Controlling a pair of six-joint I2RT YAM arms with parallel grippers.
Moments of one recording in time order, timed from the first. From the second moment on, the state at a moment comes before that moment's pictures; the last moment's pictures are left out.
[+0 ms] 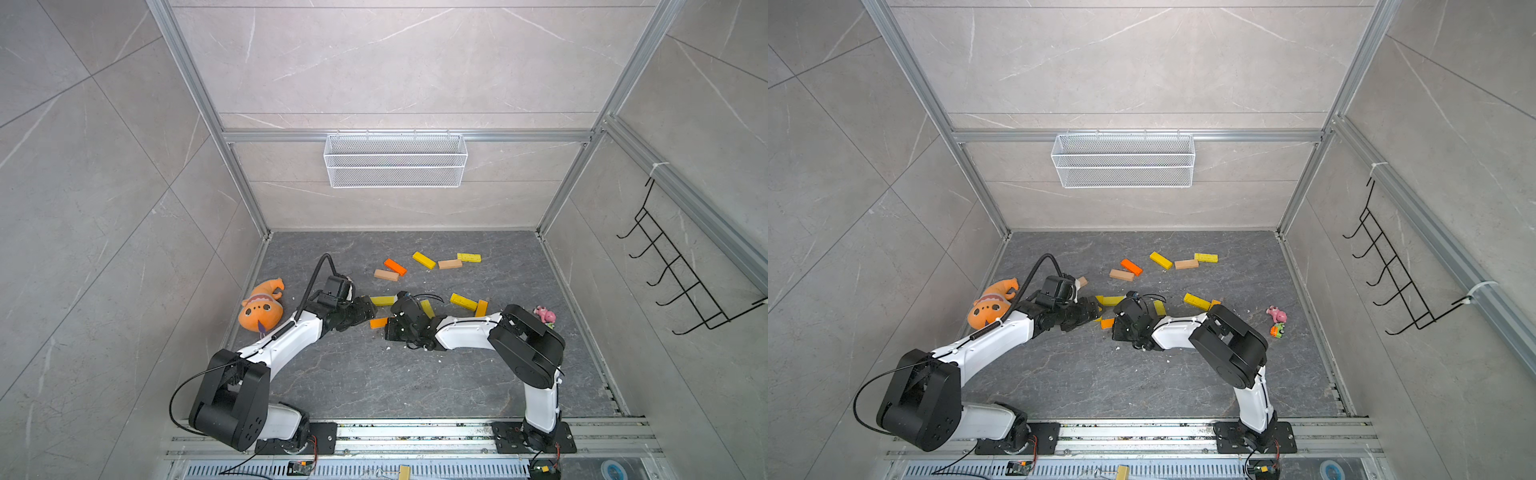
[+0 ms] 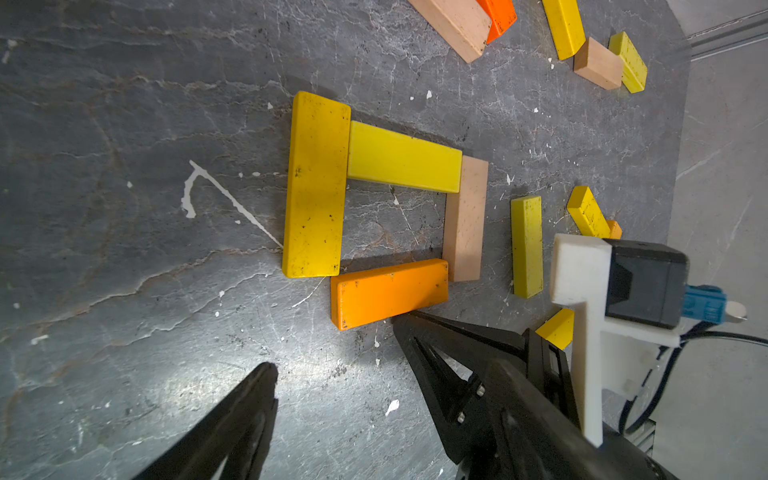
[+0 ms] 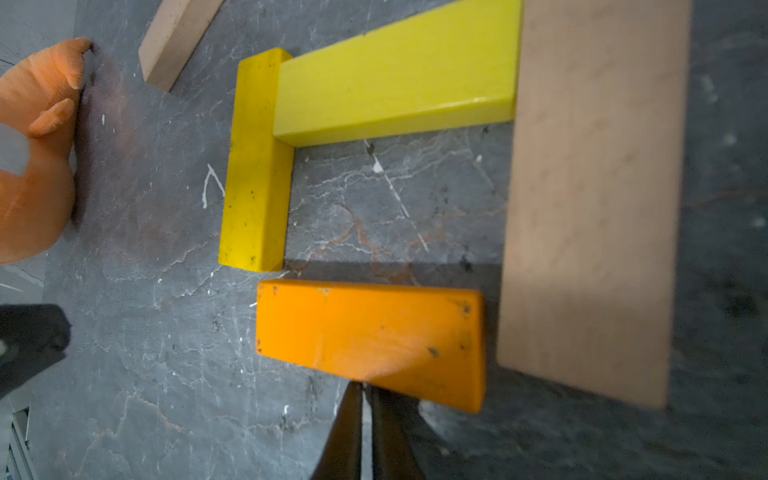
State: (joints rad) left arm -0.40 1.39 0.82 -0.36 0.25 -0.68; right arm 0.89 1.97 1.07 0.09 -0.01 0.84
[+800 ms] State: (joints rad) left arm -0.40 1.40 0.82 -0.35 0.25 -0.68; right arm 0.91 2.02 1.12 0.12 -0.07 0.83
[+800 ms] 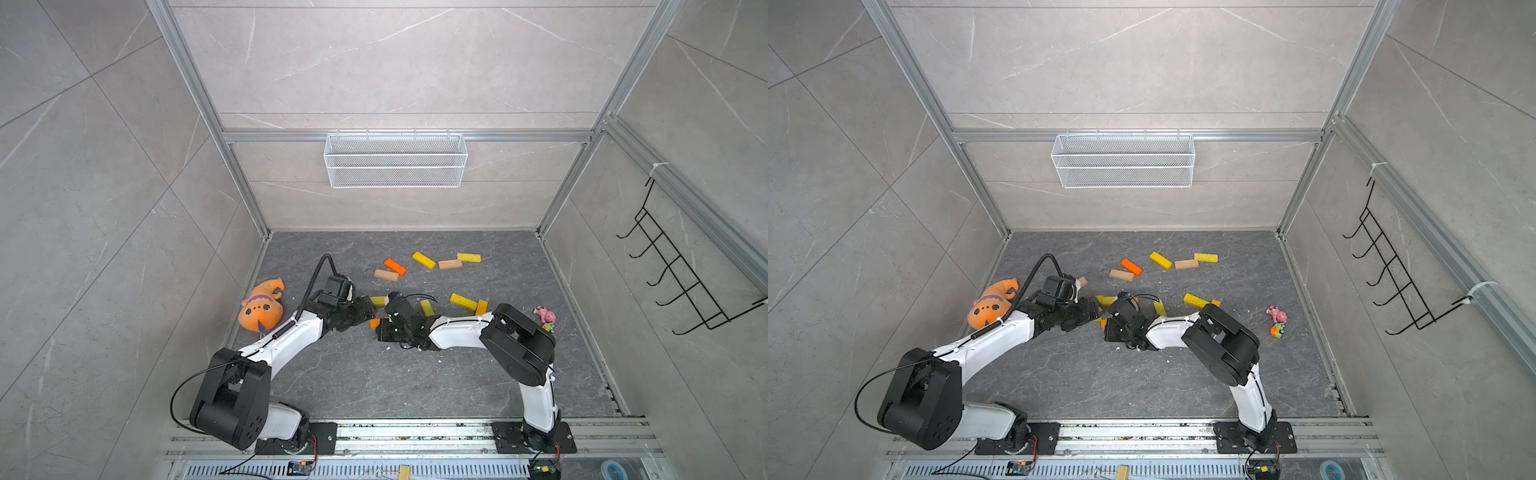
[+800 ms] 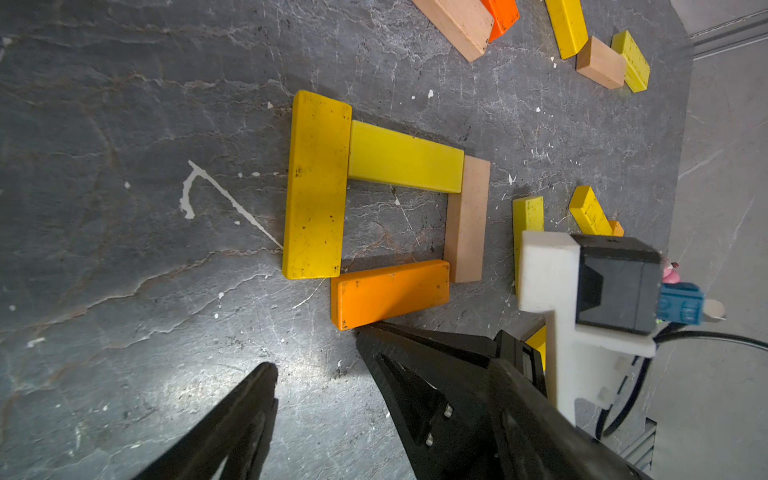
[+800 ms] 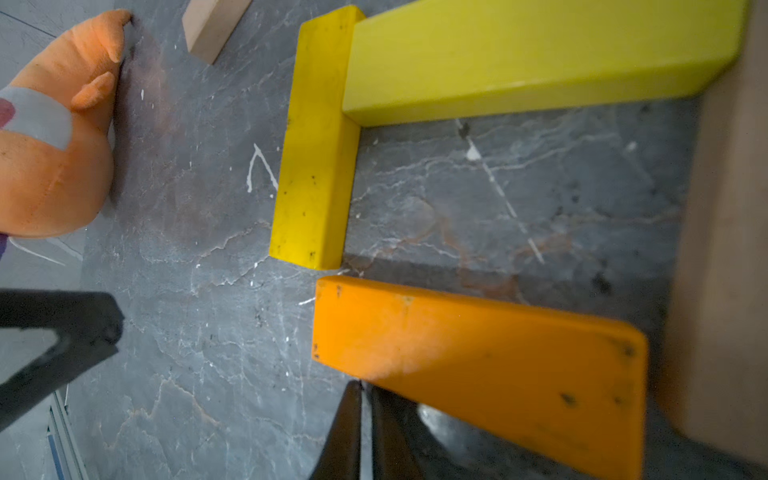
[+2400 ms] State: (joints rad) left arm -0.40 1.39 0.81 -0.36 0.25 -0.67; right arm 0.91 1.89 1.05 0.05 0.00 0.75
